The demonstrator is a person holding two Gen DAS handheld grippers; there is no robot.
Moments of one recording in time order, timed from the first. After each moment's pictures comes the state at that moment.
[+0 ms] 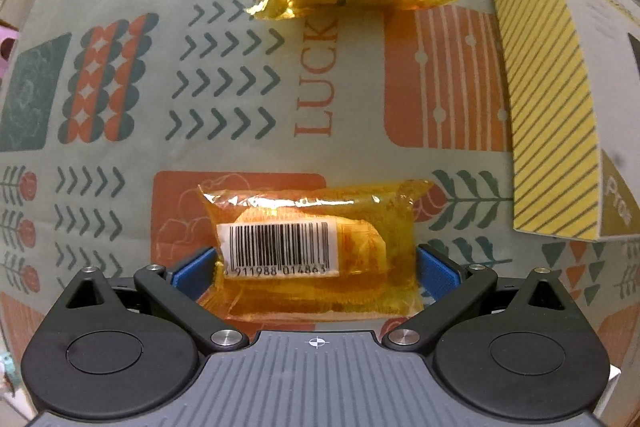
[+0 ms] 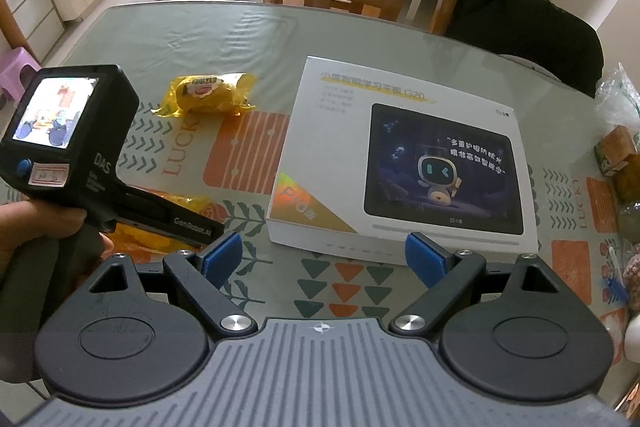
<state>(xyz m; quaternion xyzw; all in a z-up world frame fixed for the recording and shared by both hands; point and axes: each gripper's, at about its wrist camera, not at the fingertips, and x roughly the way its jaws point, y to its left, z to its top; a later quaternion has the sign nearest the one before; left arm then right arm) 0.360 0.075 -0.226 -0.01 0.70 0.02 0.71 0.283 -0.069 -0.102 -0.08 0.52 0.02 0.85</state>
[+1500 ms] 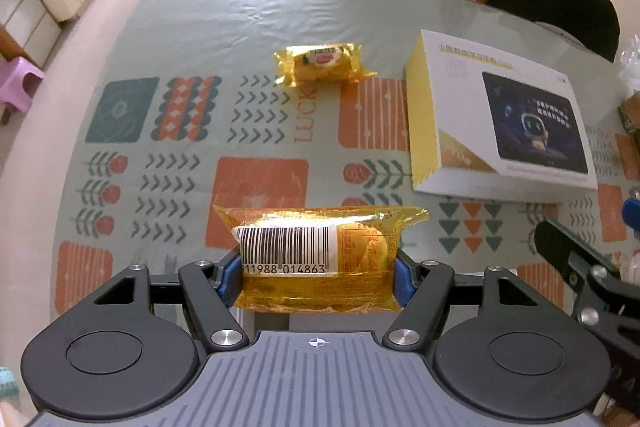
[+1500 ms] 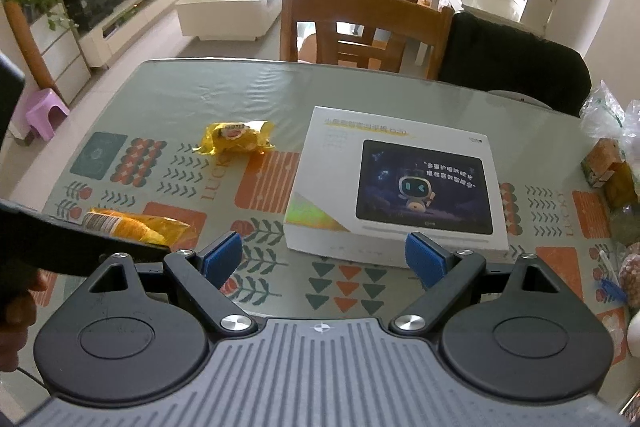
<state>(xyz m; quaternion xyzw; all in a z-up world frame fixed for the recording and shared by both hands) 0.244 0.061 -0.074 -0.02 0.60 0.02 0.80 0.211 -0.093 -0.036 -0.04 0.45 0.06 0.89</state>
